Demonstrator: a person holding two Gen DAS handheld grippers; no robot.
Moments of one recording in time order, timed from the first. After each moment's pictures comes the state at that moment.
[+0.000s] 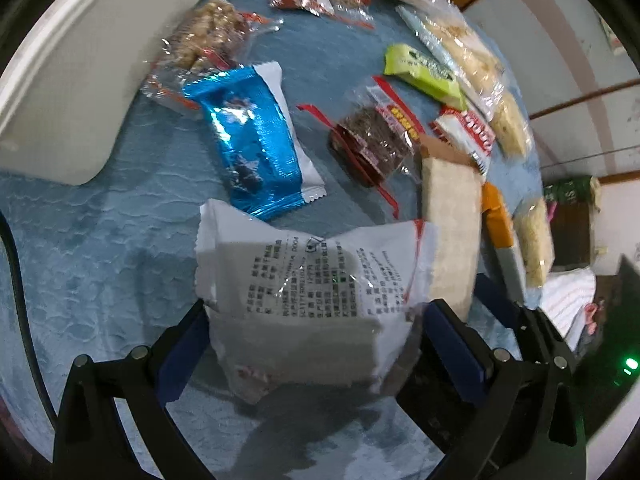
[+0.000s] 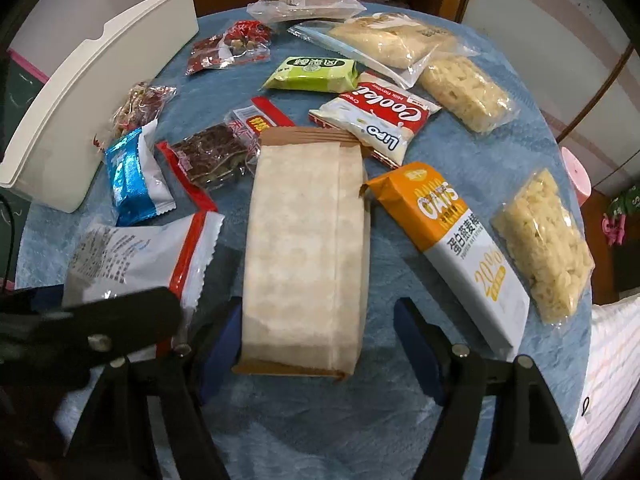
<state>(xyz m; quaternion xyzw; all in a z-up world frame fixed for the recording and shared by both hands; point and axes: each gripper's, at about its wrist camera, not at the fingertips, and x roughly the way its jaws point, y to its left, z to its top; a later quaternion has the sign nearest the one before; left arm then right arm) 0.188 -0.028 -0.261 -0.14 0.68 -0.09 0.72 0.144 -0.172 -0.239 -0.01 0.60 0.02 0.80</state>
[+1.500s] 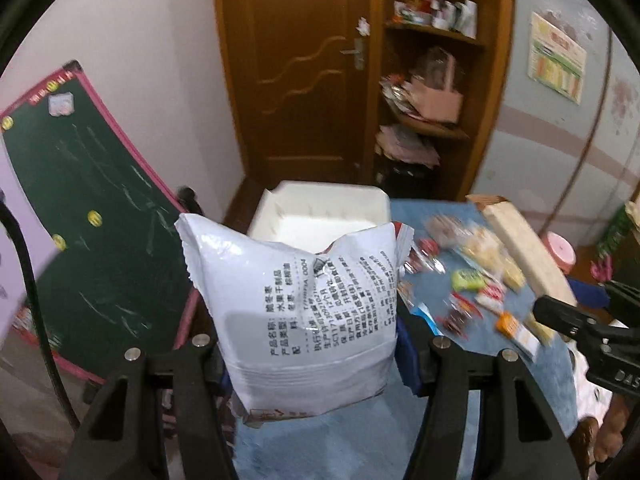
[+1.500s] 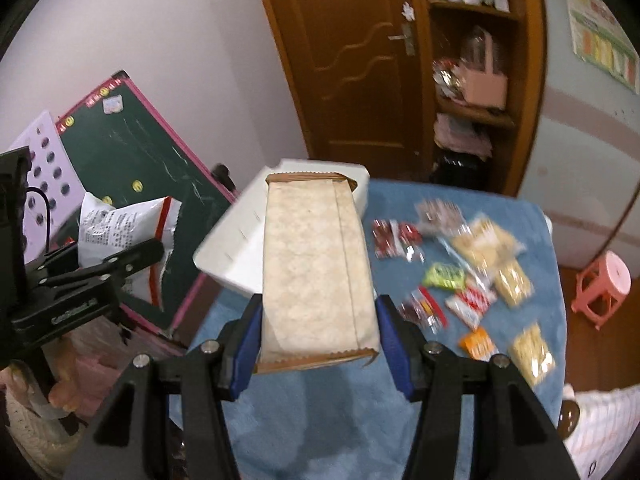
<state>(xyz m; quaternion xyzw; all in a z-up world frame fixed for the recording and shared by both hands) 0.108 0.159 0.048 0.01 0.40 0.02 0.92 0.123 -0.066 0.023 0.02 0.42 0.19 0.89</state>
